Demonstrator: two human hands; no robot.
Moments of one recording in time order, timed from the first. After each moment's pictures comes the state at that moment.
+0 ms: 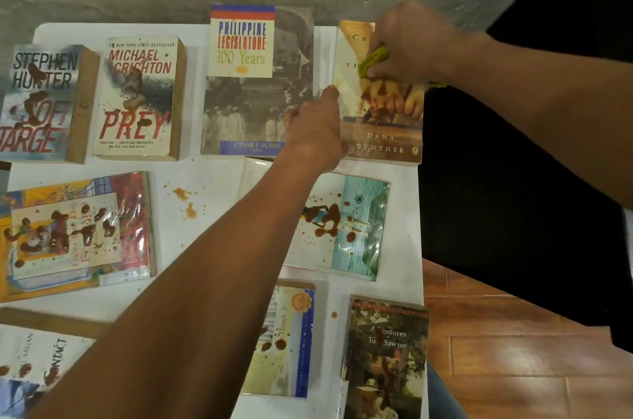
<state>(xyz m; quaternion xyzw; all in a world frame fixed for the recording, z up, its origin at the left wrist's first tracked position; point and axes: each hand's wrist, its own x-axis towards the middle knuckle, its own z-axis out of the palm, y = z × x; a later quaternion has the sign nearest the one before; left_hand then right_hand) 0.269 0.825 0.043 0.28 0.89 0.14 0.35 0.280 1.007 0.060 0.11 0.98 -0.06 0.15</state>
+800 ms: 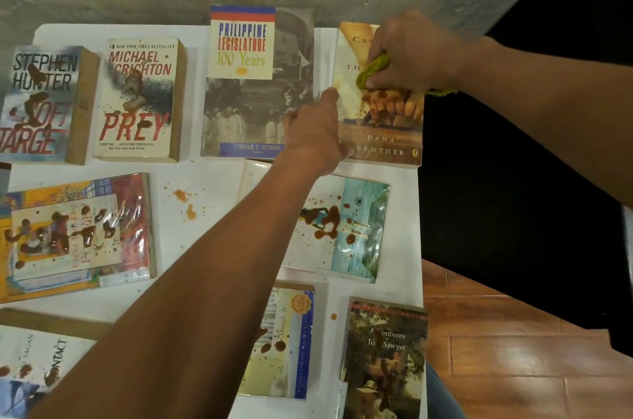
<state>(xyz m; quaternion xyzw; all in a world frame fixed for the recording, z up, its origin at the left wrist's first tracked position) 0.267 0.824 0.038 0.29 0.89 0.12 0.33 0.283 1.014 0.055 0.11 0.98 -0.10 0.16</state>
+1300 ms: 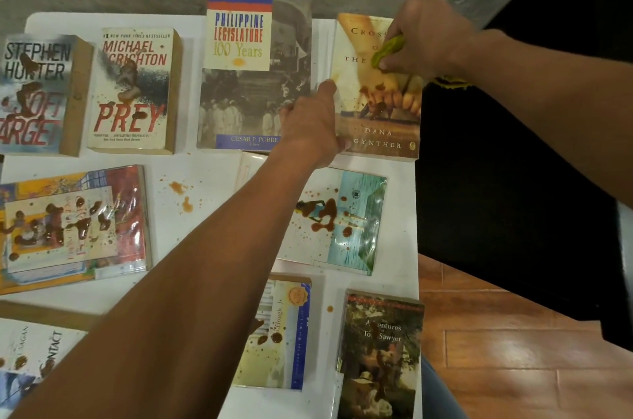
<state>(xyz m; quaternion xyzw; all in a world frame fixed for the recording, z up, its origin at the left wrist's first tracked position) 0.267 0.822 0.035 0.28 0.88 0.16 0.35 0.293 1.024 0.061 0.18 0.96 -0.14 0.15</state>
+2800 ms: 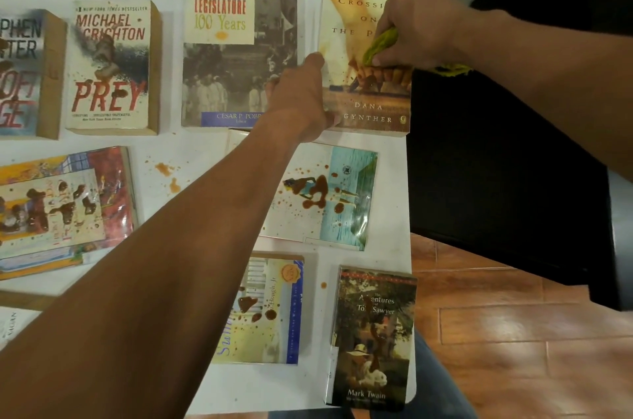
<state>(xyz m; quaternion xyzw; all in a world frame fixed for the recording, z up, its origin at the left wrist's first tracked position) 0.269 0.819 0.040 0.28 0.88 0.17 0.34 0.315 1.018 0.057 0.13 0.97 -0.12 0.16</state>
